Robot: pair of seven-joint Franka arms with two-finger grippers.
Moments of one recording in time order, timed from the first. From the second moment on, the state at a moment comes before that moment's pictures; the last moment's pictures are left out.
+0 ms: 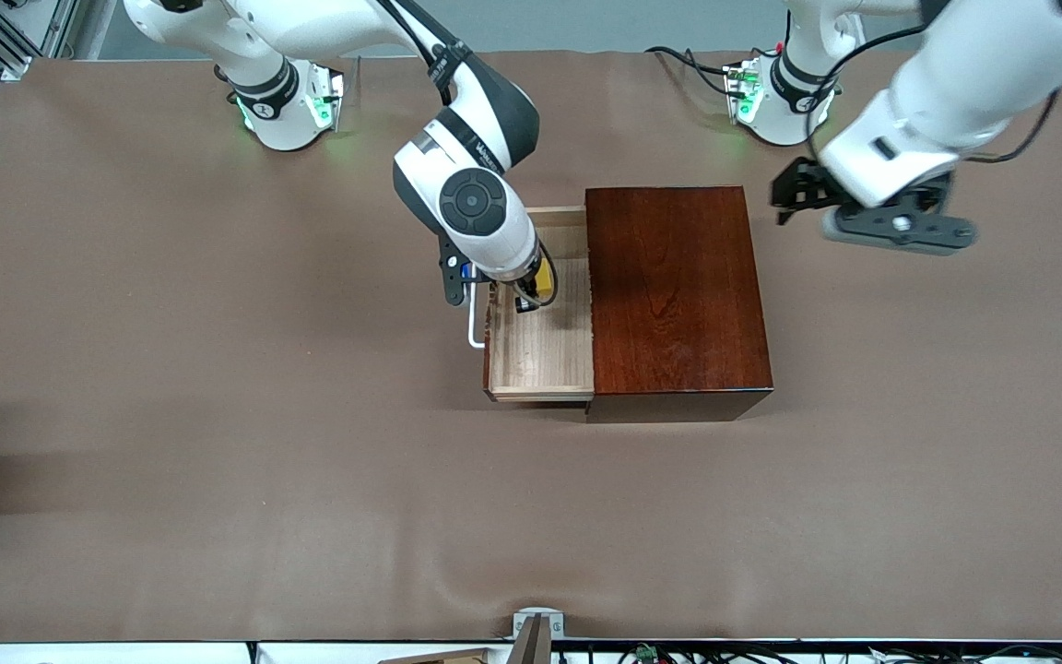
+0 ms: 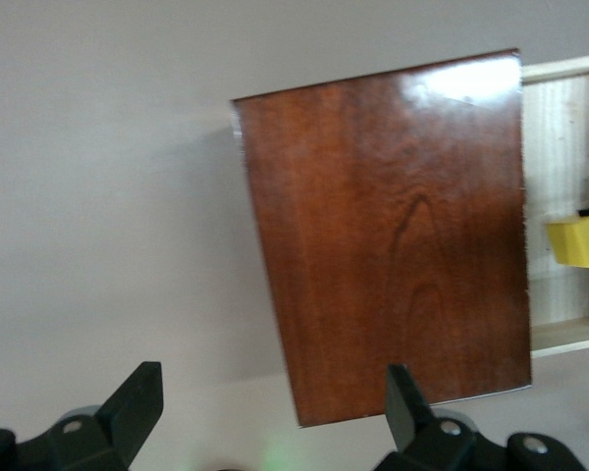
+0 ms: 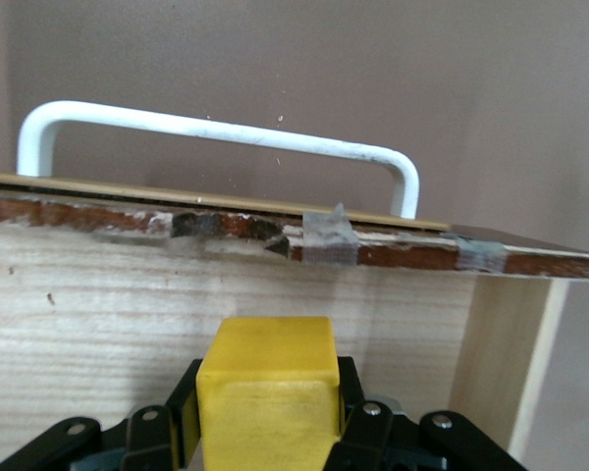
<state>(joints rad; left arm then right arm) -0.11 0.04 -0.29 -1.58 -0.04 1.56 -0.22 0.69 0.58 0.09 -1.48 0.20 1.99 2.13</state>
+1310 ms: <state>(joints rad) -0.25 0.19 -0.41 -1.58 0.01 1.61 -0.63 0.67 0.58 0.07 -1.42 0.17 1.96 2.13</state>
